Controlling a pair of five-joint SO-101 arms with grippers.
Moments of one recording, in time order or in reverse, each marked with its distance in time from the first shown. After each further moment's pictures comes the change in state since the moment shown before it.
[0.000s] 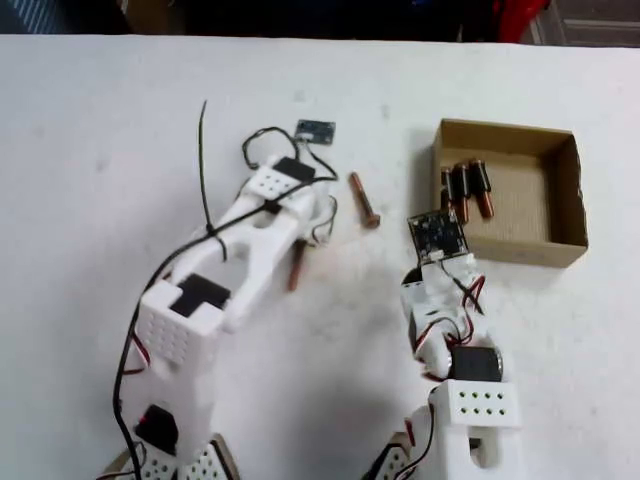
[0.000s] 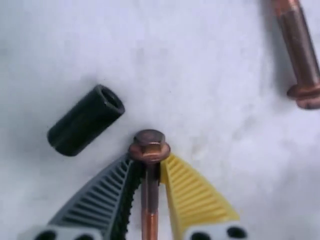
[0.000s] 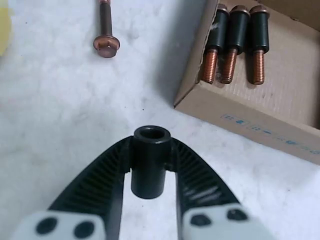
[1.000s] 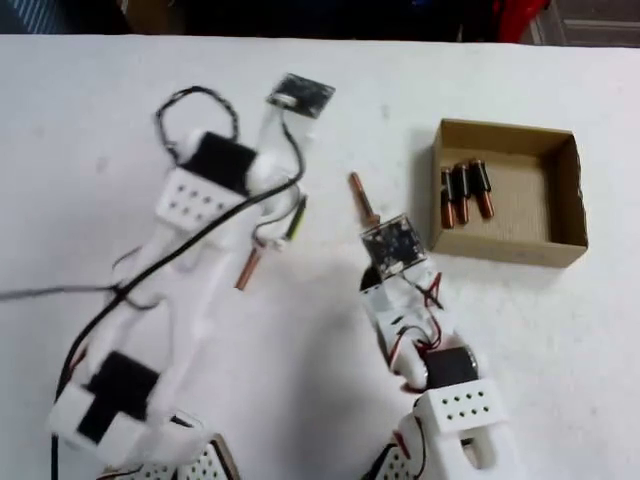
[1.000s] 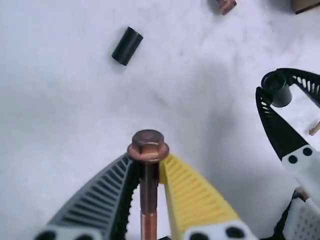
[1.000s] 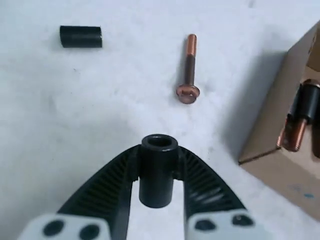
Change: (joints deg) left arm -1.1 -38.4 -2.9 31.2 -13.4; right arm -15.2 -0.1 1.1 -5.3 -0.1
